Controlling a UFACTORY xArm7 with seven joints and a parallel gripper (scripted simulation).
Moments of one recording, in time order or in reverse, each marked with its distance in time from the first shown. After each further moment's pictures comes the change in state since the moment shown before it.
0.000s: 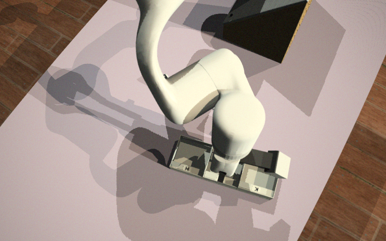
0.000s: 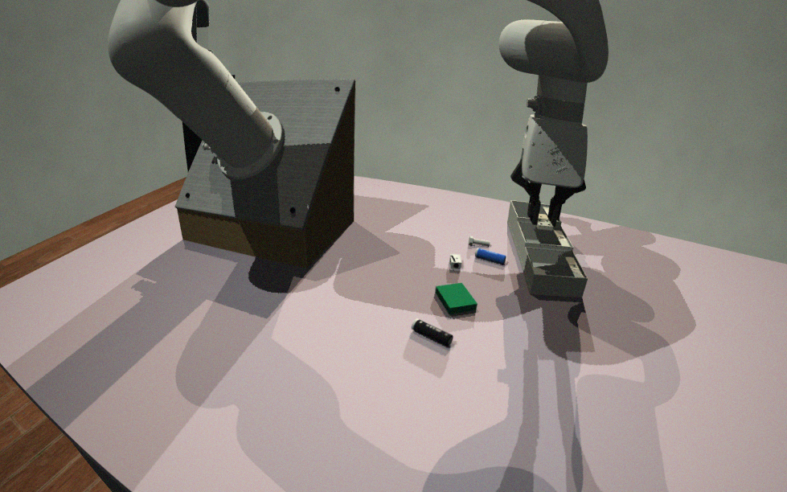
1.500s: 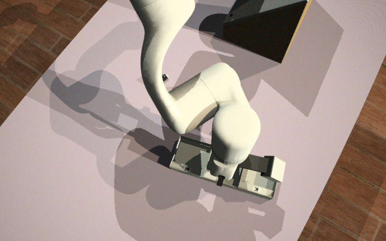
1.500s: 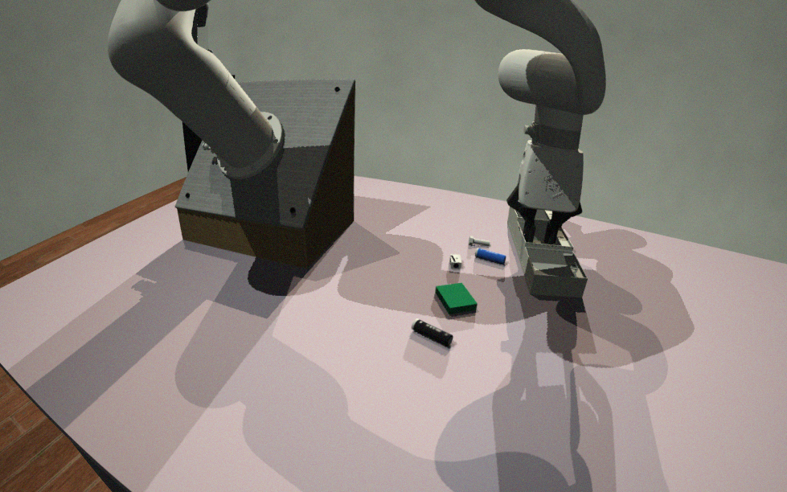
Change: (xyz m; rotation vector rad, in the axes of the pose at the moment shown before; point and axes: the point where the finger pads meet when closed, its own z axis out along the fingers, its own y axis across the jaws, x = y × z) arm 0.000 0.000 0.042 -0.001 0.000 0.000
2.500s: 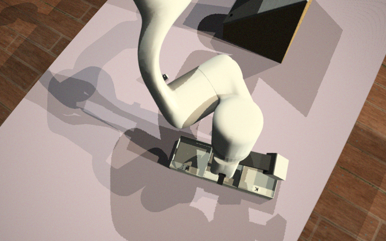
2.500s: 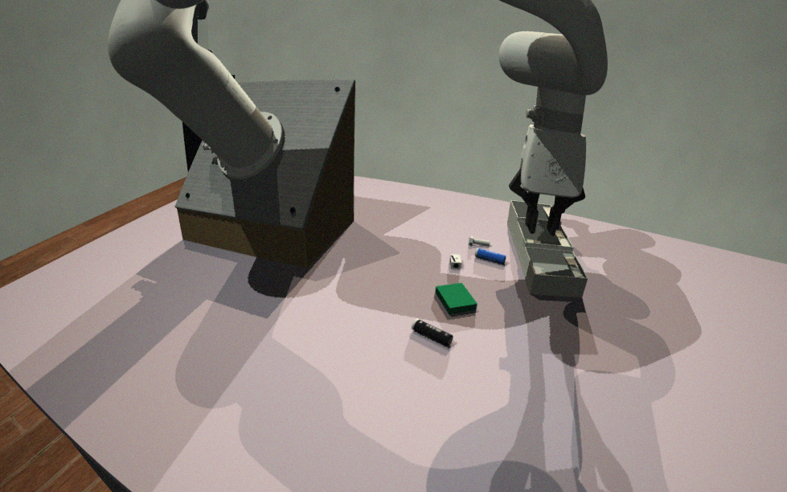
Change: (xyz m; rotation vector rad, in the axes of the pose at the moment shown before) arm 0.000 0.000 -0.025 -0.001 0.000 0.000
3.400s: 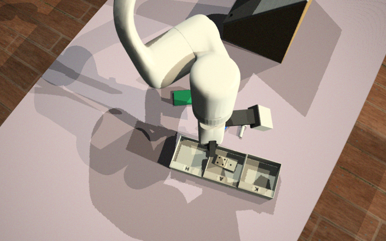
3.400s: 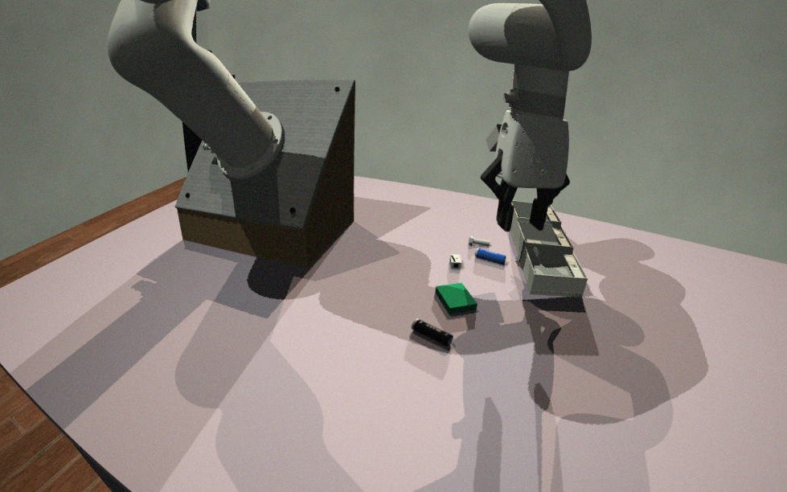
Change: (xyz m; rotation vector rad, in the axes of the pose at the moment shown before) arm -0.054 -0.050 -0.024 0.015 -0.012 -0.326
